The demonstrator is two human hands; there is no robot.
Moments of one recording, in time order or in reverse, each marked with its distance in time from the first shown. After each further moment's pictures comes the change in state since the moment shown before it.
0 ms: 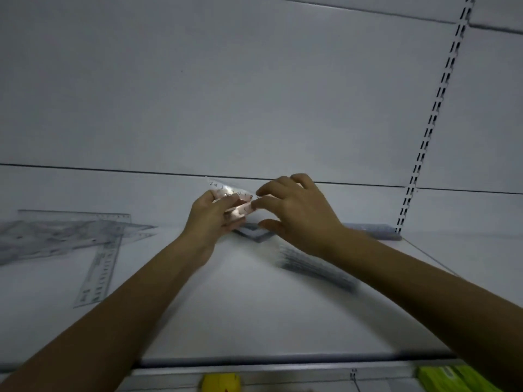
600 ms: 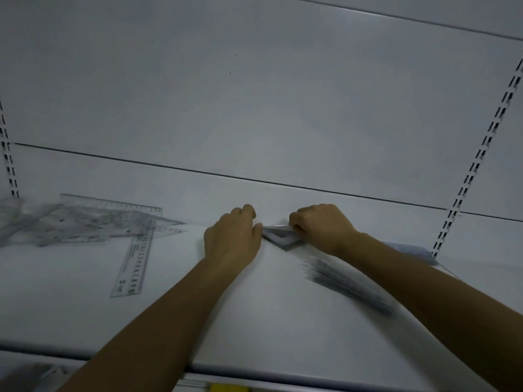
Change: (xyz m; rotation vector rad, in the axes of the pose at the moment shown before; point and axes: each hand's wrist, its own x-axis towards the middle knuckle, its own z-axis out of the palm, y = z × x) left_hand 0.009 -0.028 -0.027 1.449 0.188 0.317; right_hand 0.018 0.020 0.058 -0.057 -0.444 0.028
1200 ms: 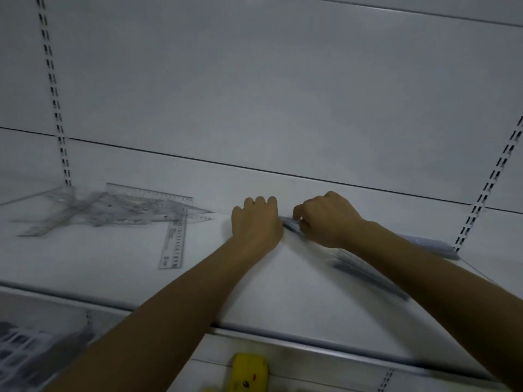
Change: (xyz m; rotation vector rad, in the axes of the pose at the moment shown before) left_hand -0.004 0.001 -0.012 0.261 -0.064 0.059; right_hand 0.004 -0.045 -0.039 0.063 -0.028 0.023
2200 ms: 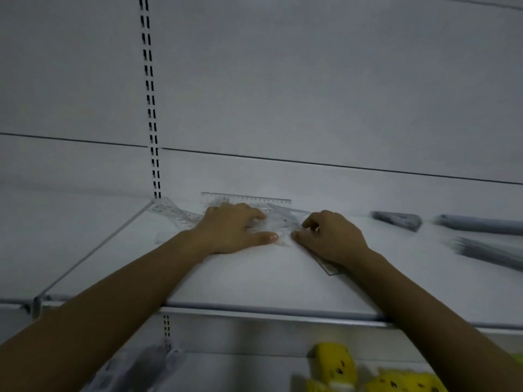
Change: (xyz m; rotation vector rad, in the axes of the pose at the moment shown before) left_hand -0.015 -0.305 -0.044 -0.215 -0.376 0.279; right_hand 0.097 -0.221 -0.009 0.519 -0.046 0.576
